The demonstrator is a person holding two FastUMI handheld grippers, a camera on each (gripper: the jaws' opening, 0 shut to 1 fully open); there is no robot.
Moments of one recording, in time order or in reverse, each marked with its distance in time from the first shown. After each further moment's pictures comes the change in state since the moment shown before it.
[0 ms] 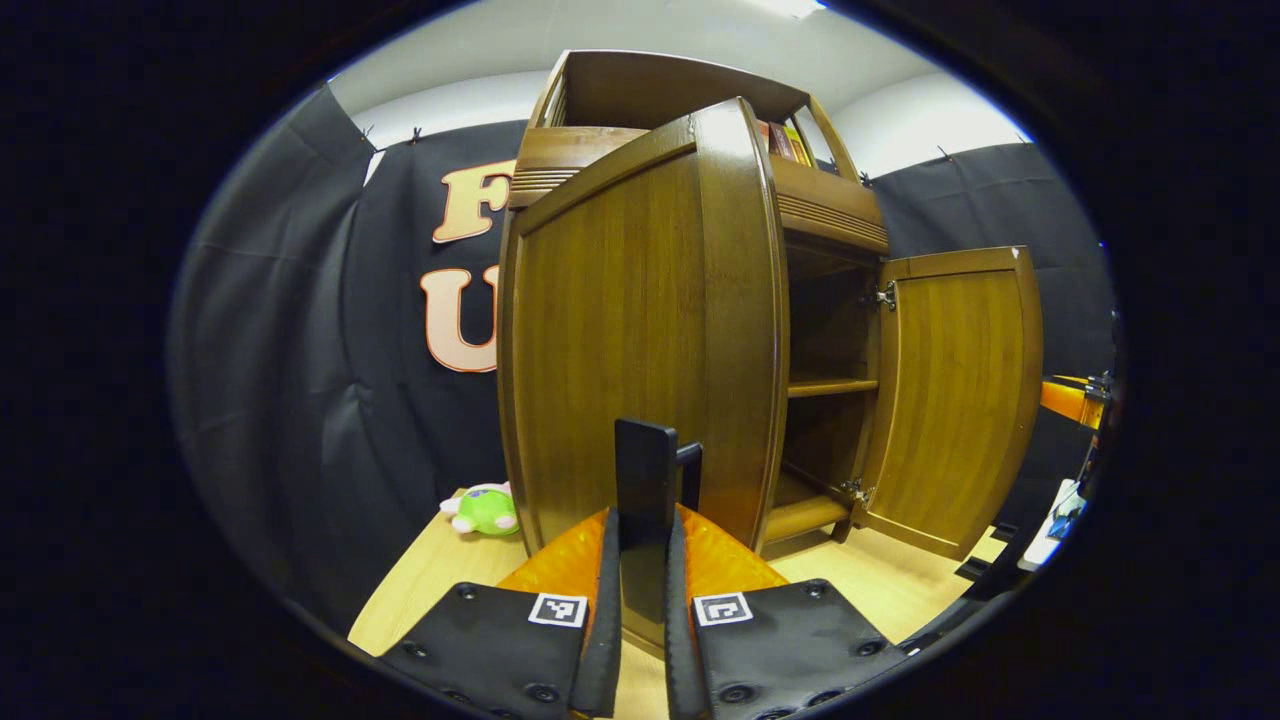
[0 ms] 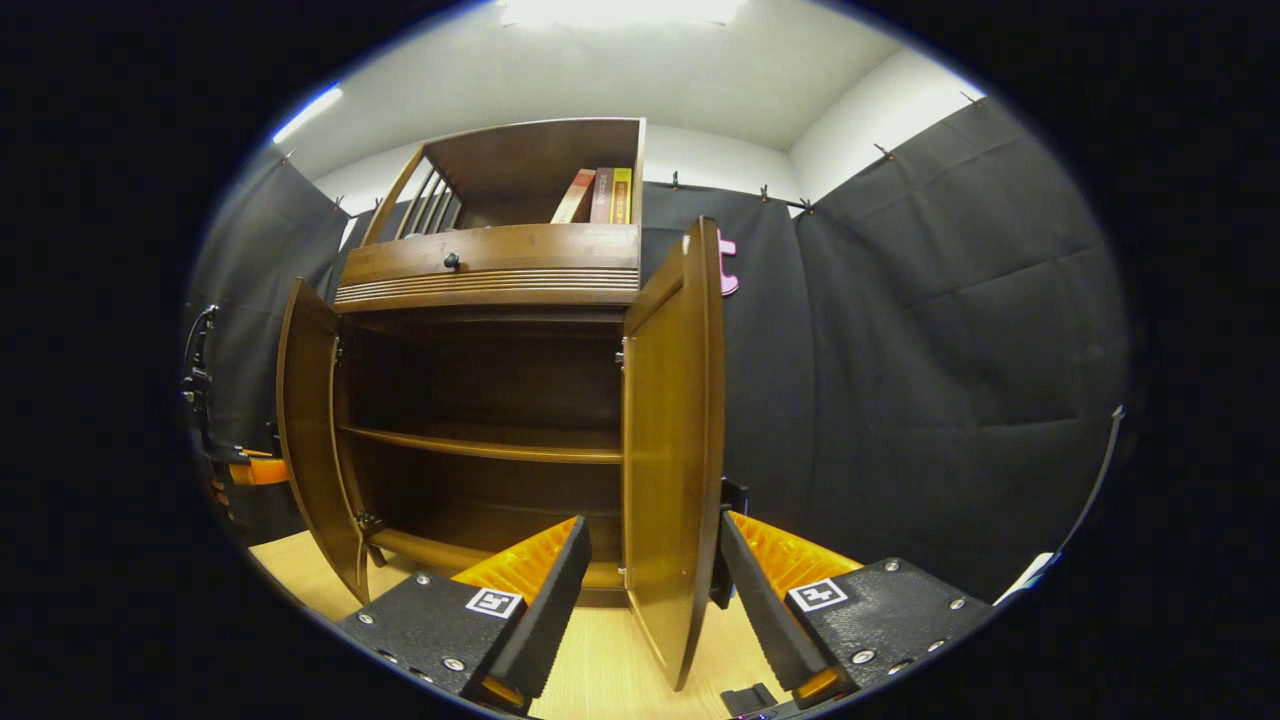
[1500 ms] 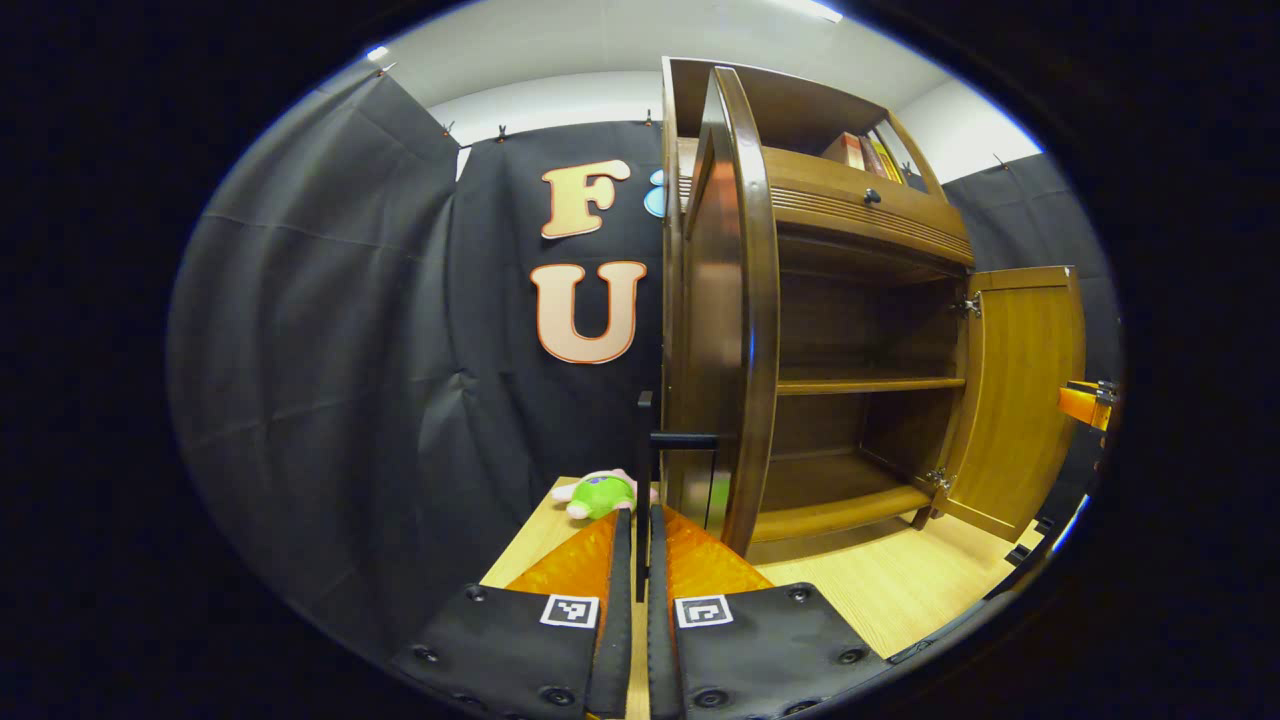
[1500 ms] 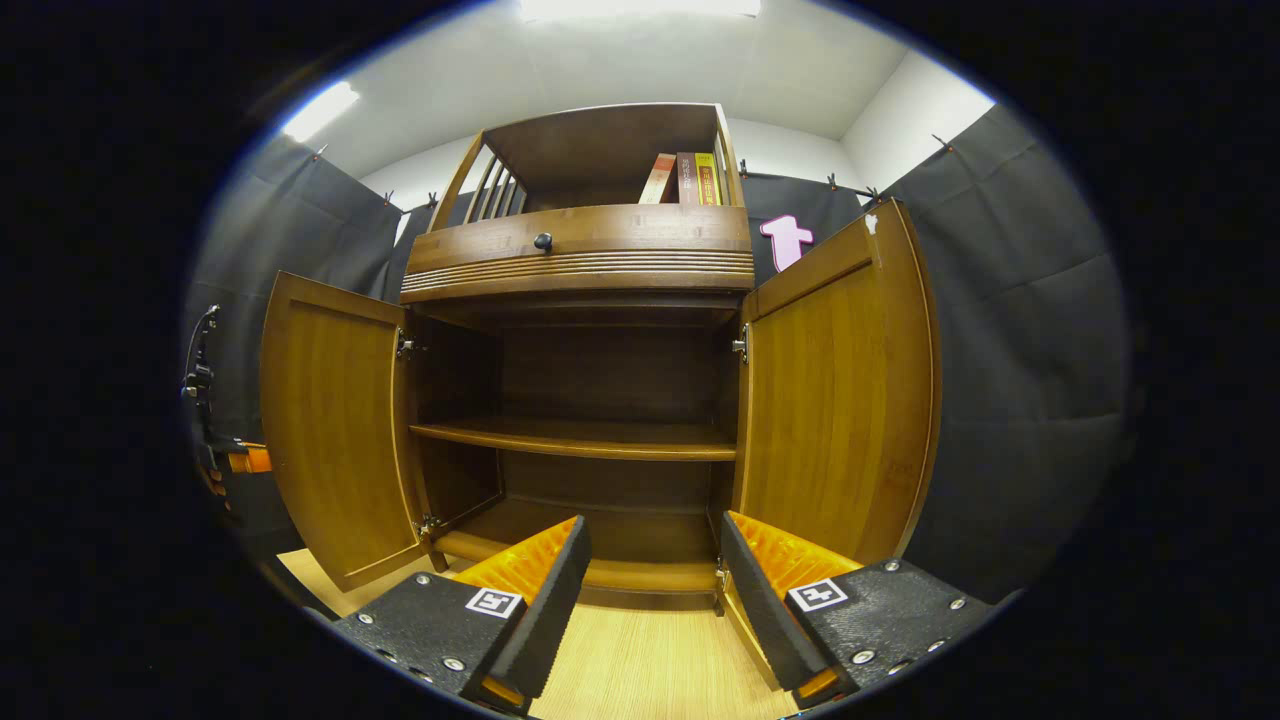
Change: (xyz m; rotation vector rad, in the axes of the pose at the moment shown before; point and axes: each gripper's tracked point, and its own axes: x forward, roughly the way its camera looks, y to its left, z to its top) left arm -0.068 0.146 -0.006 -0.021 0.002 0.235; right arm 0.022 0.101 -0.010 0.009 0.024 0.168
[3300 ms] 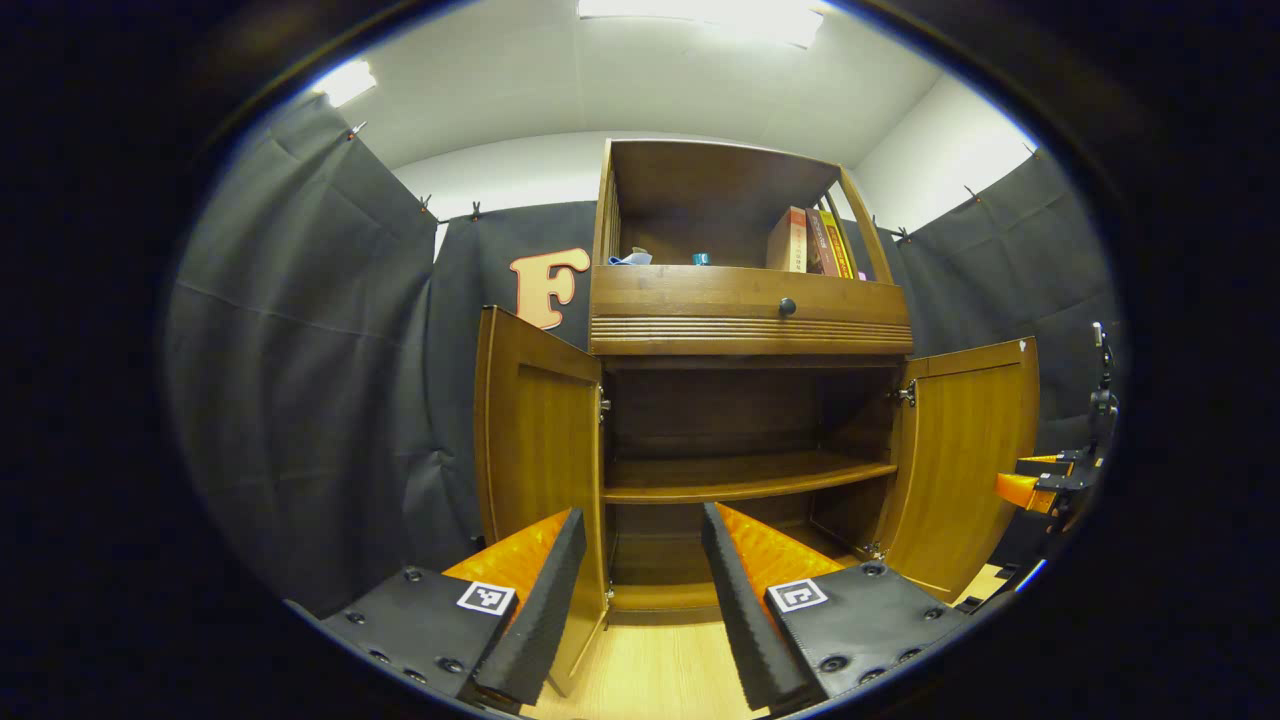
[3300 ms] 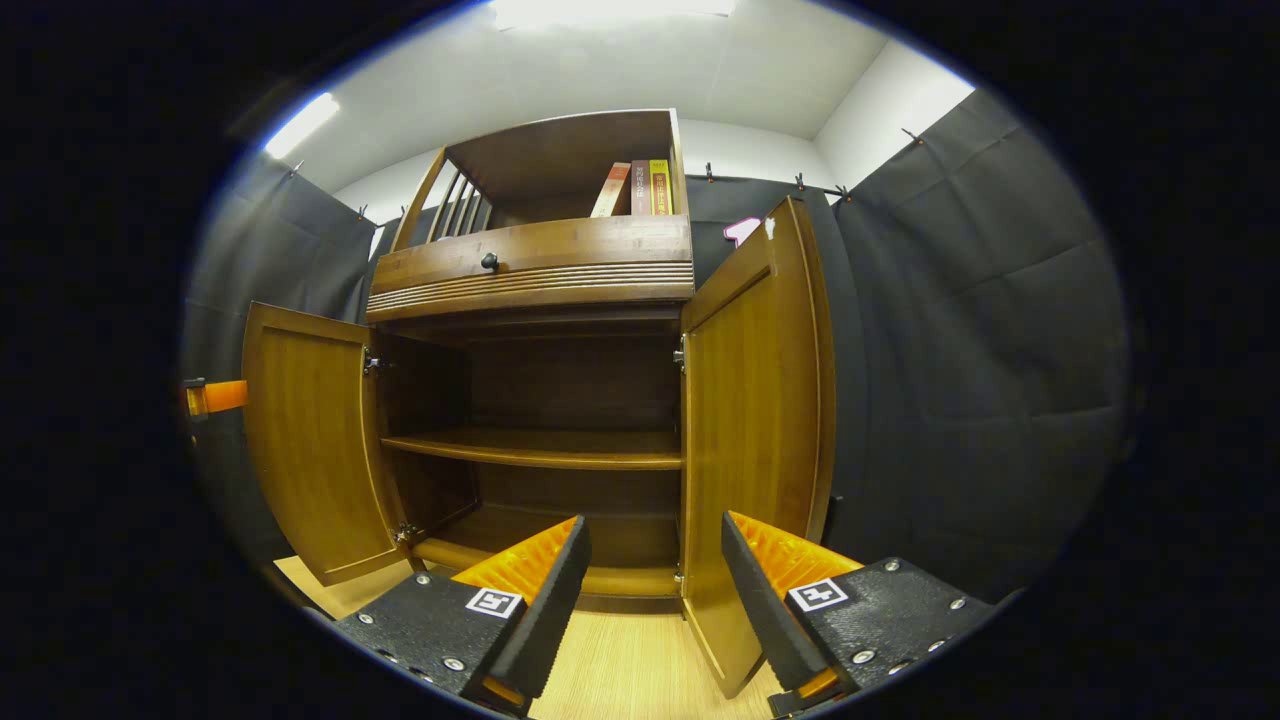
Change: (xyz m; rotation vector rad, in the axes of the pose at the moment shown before) left arm -0.058 -0.129 0.129 0.018 -0.188 -0.051; right arm -0.012 -0.069 0.013 0.030 -0.019 -0.060
